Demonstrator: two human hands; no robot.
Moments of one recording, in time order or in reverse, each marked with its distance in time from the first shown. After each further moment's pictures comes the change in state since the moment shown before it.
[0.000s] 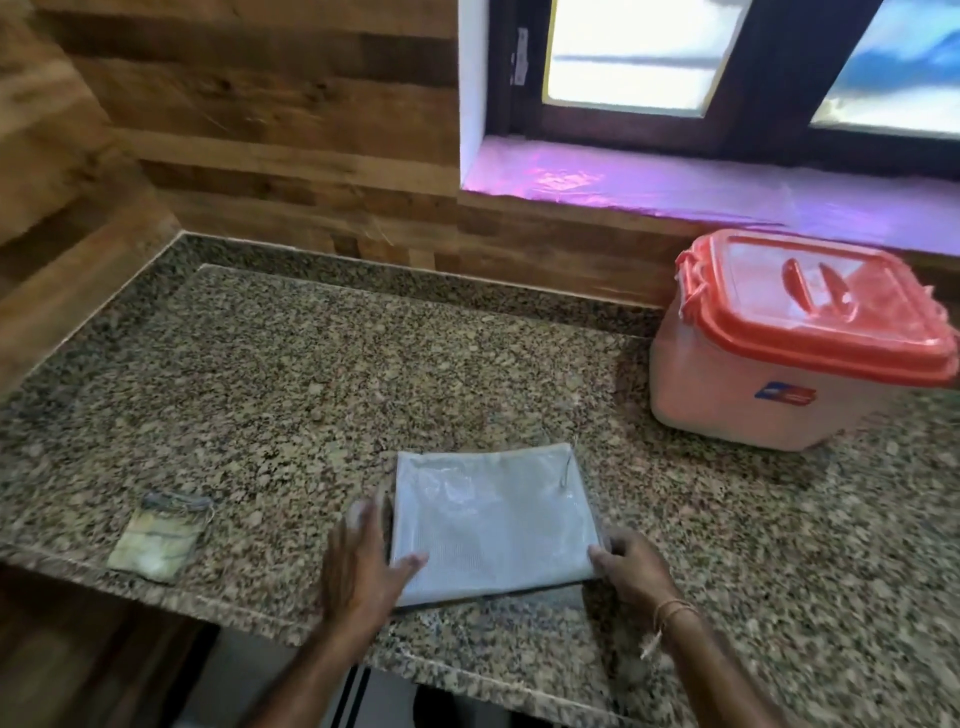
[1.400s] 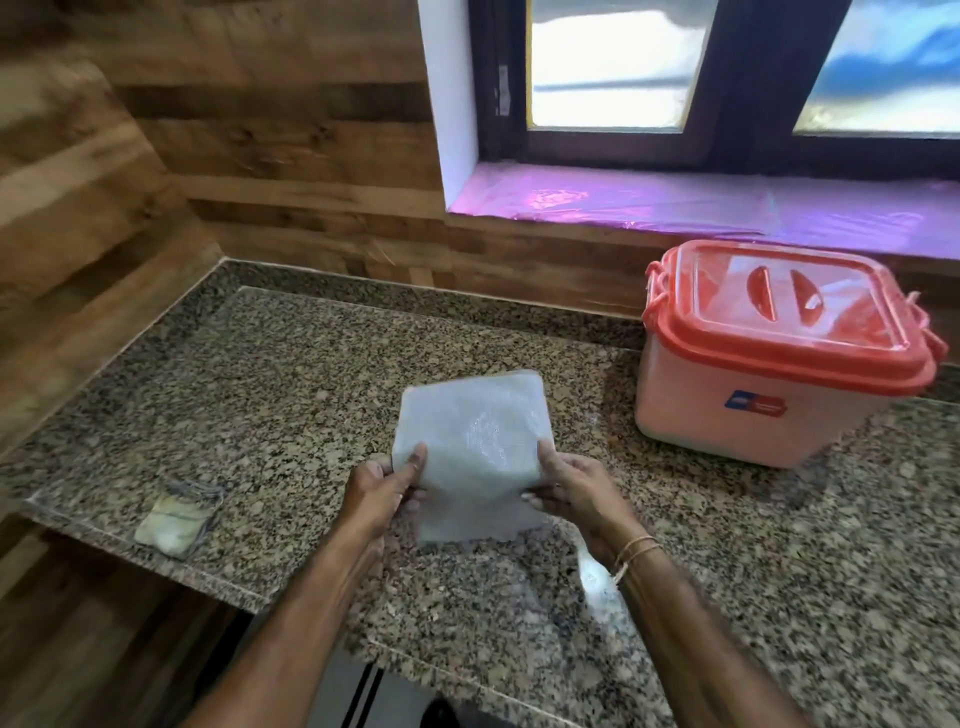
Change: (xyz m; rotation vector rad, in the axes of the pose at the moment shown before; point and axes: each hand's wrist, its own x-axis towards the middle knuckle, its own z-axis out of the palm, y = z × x) left_hand -0.003 0.114 -0.049 -1.028 -0.082 -0.247; right_hand -0.013 -0.082 -0.067 0.894 -0.344 -0.224
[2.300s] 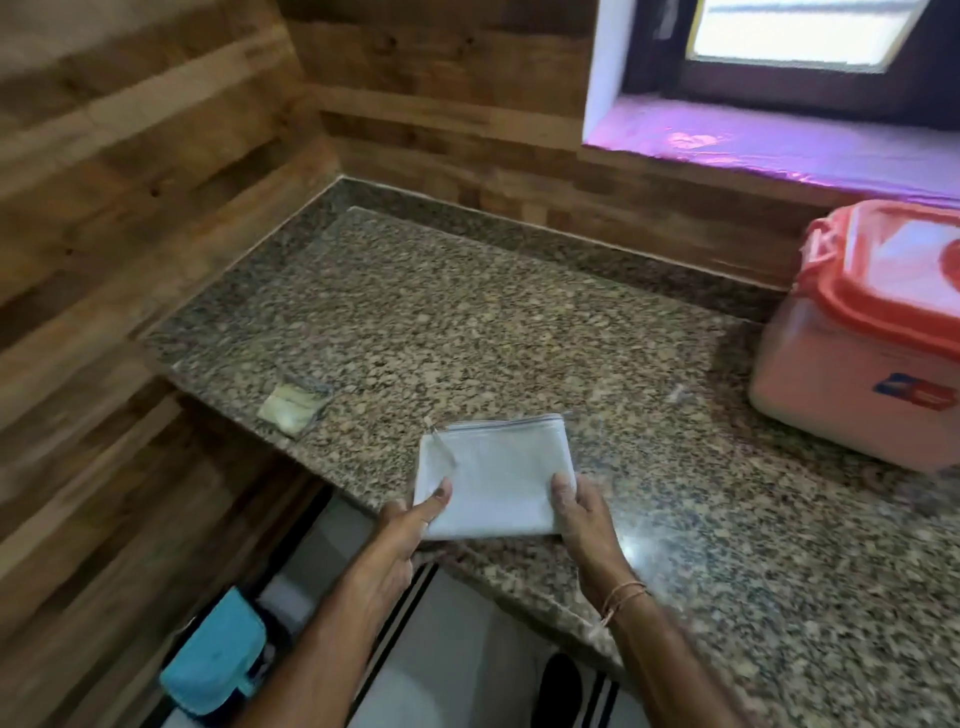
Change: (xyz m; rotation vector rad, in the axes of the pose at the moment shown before) left_hand -0.056 -0.115 -0.071 -0.288 0.136 -0.322; right_hand -0.059 0.098 0.090 -0.247 -0.001 -0.022
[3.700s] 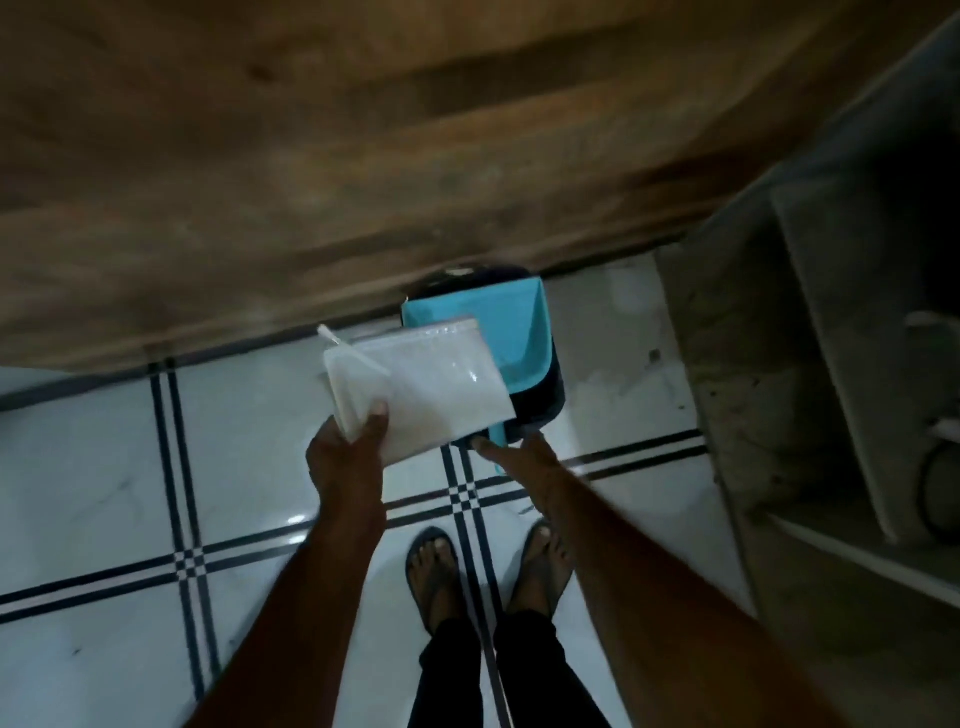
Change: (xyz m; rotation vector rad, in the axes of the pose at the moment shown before) left_hand 0.206 -0.409 -0.618 -0.649 1.019 -0.019; right_hand 0.038 0.580 0.630 -0.969 -0.694 0.638
